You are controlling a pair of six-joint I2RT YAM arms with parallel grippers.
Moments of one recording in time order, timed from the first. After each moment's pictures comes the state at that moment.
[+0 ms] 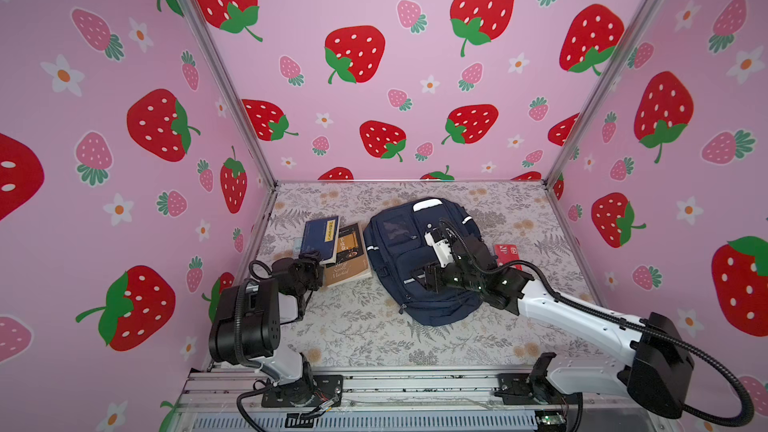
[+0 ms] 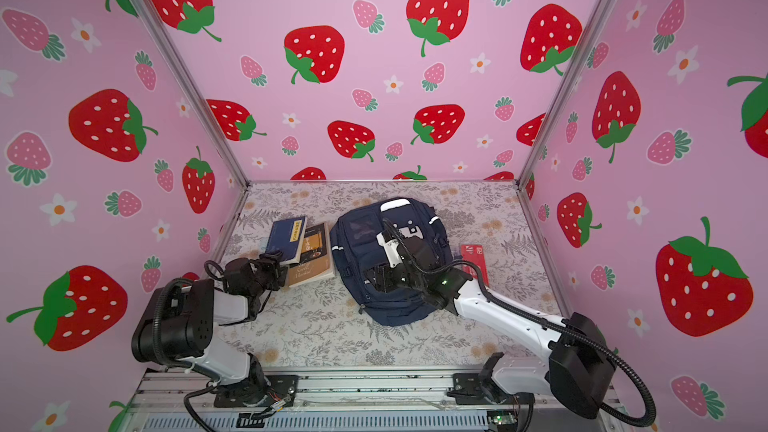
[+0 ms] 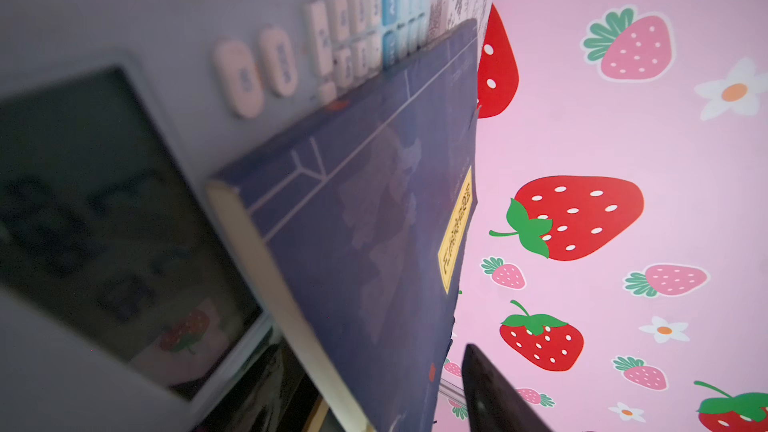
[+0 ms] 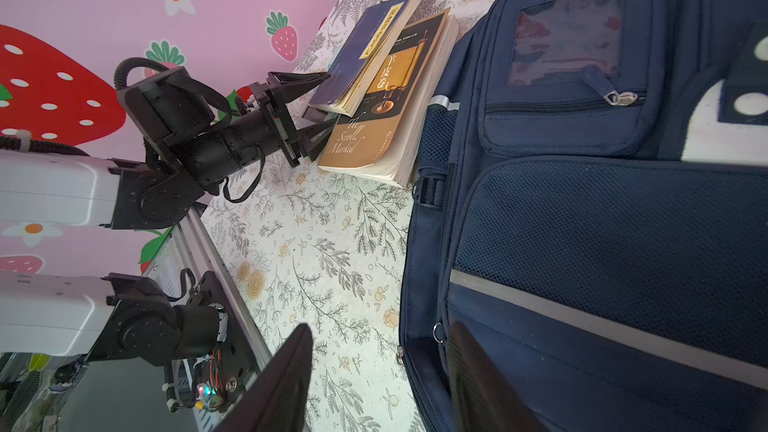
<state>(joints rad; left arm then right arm) 0.22 1.63 0.32 0.85 0.39 -1.45 0.94 1.26 0.86 -0.15 -0.22 0.48</state>
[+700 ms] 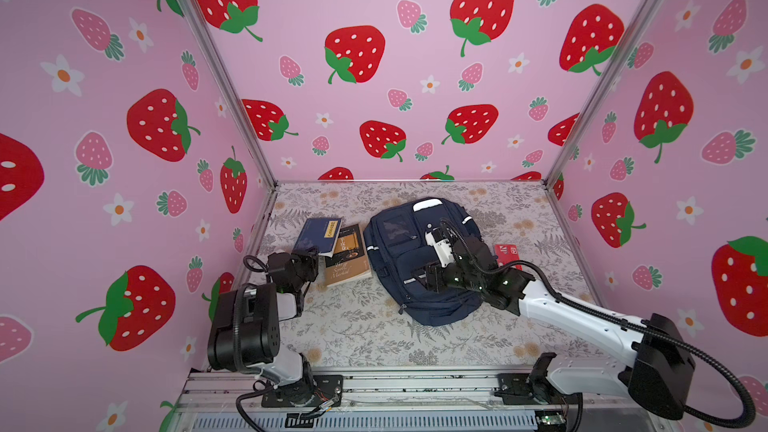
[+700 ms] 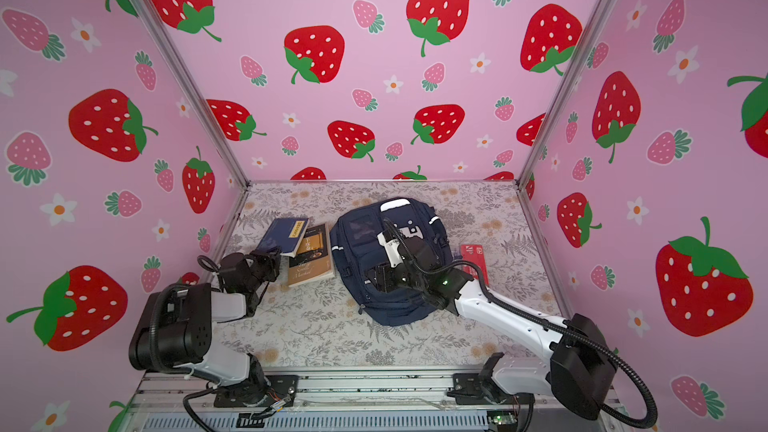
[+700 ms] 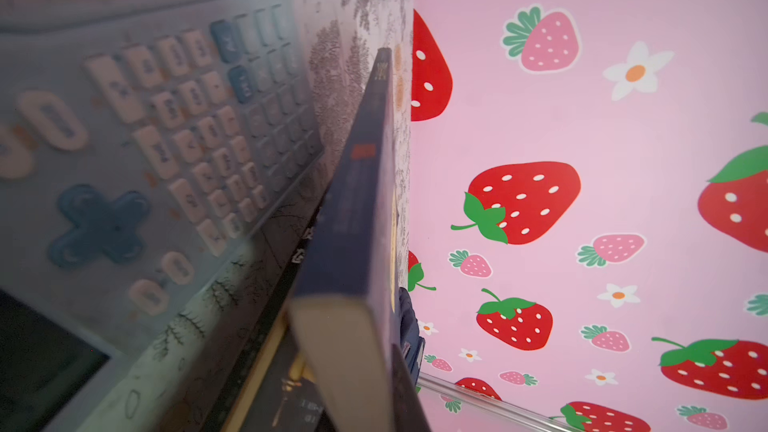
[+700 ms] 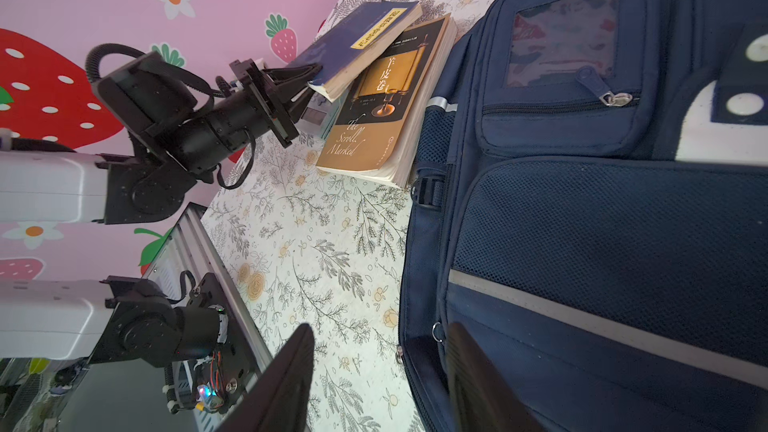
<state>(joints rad) 0.23 1.48 0.36 0.77 0.39 -1.37 0.93 1.26 0.86 -0.15 -0.21 0.49</state>
